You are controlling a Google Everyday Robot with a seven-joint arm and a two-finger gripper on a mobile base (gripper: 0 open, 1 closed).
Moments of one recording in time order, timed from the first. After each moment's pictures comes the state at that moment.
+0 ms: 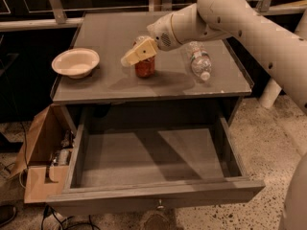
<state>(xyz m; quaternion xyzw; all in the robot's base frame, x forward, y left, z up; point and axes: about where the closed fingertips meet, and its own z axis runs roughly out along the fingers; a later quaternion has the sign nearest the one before) 0.700 0.026 0.919 -0.48 0.72 0.25 0.44</state>
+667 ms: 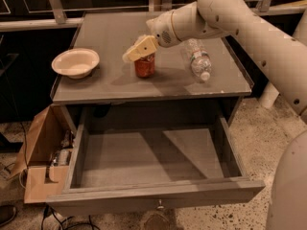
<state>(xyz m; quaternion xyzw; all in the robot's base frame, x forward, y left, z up) 0.720 0.026 0.922 -0.50 0.70 0.24 0.46</state>
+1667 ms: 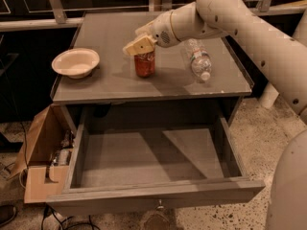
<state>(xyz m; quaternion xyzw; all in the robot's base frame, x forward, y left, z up) 0.720 0.026 0.922 -0.50 0.70 0.24 0.46</state>
